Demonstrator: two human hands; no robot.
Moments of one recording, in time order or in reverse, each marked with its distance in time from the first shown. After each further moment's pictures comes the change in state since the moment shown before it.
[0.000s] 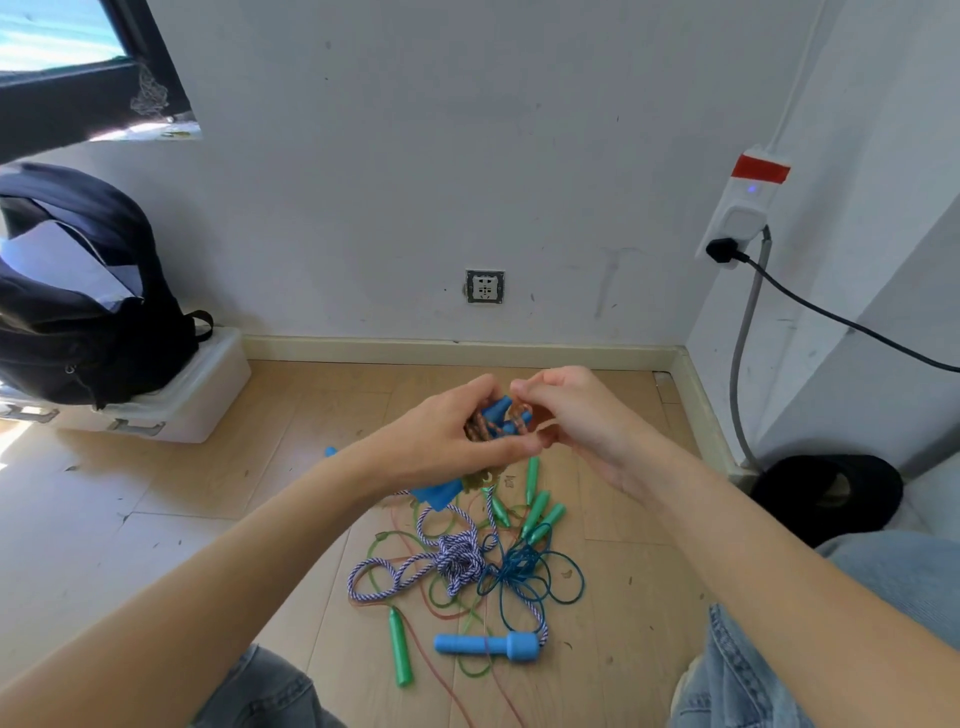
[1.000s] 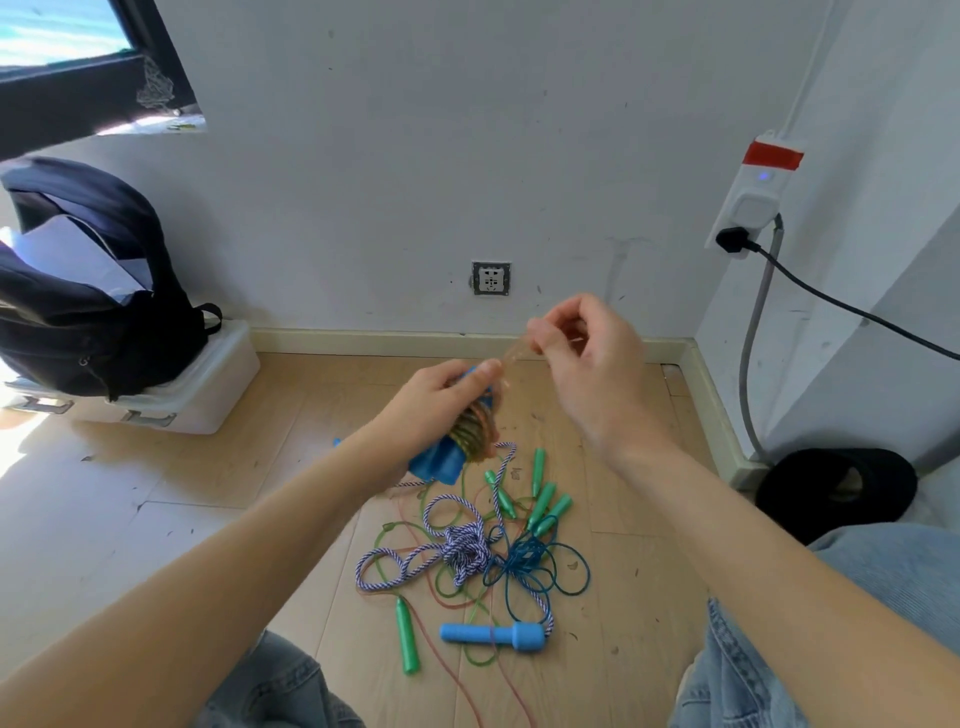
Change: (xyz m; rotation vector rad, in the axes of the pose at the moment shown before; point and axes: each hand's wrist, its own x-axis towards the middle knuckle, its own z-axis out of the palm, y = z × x) left_hand 0.001 0.005 -0.001 -0.598 0.169 -0.310; right_hand 0.001 -0.011 0.006 -0.183 0.471 -0.622
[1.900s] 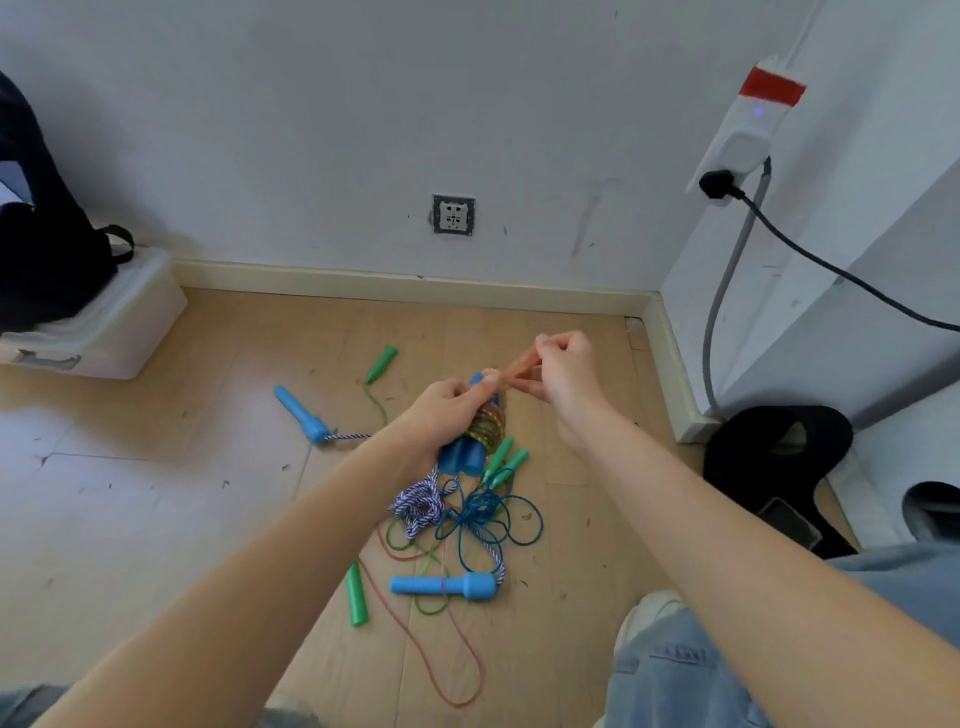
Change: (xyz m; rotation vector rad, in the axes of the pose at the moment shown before) left_hand 0.065 -0.078 0.060 -0.252 -0.022 -0.293; right_hand -0.004 0.088 0.011 0.324 0.084 0.812
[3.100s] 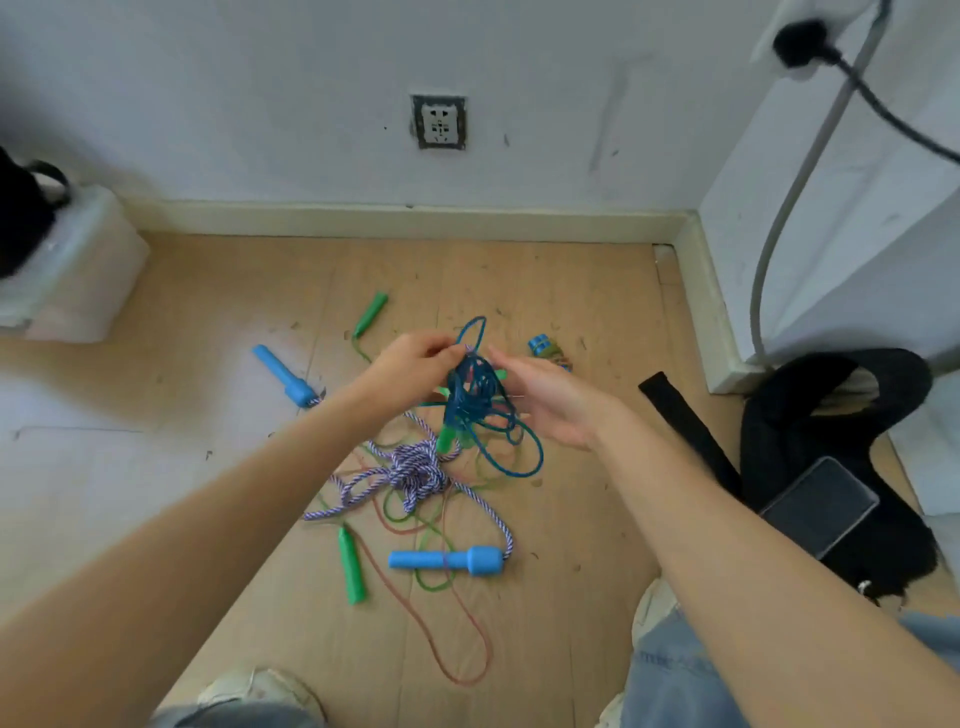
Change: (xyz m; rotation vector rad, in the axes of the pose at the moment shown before) left_hand 0.062 -0.014 -0.021 0.520 0.022 0.153; right_hand 0.059 0.078 -0.021 -0.018 -0.614 0.448
